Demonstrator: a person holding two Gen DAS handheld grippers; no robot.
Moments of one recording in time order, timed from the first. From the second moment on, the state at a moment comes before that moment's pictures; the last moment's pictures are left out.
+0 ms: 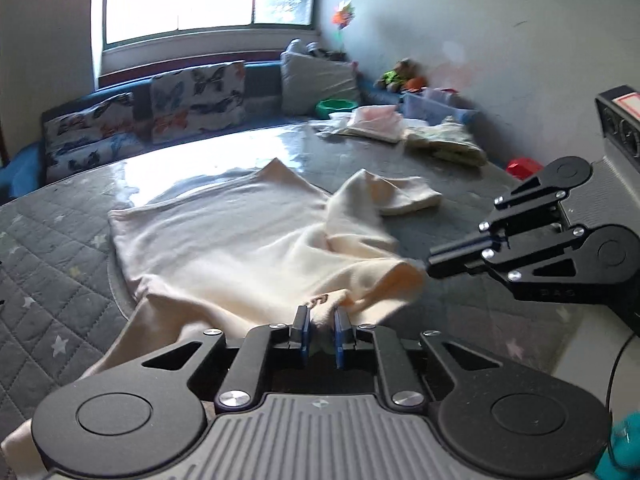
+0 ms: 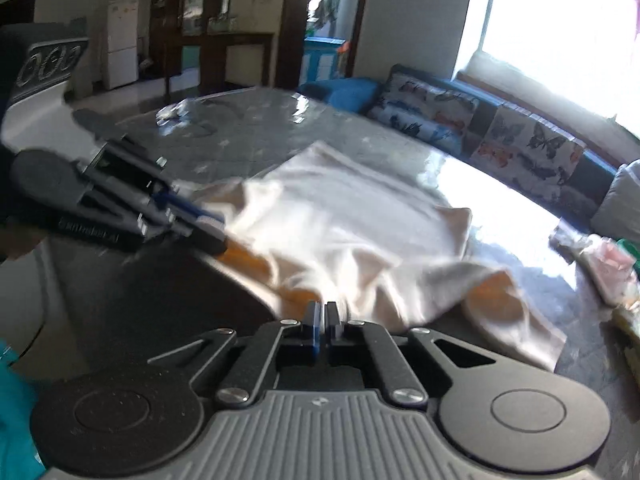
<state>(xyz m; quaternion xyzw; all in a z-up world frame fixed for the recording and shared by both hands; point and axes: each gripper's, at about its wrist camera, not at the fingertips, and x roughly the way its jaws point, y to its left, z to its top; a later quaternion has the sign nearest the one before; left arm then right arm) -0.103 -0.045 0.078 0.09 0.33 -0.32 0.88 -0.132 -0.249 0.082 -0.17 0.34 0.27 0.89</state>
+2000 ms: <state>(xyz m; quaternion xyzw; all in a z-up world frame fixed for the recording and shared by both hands) -0.078 -0.127 0.032 0.09 0.37 -0.42 0.82 0.087 -0.394 0.054 0.28 0.43 0.04 0.86</state>
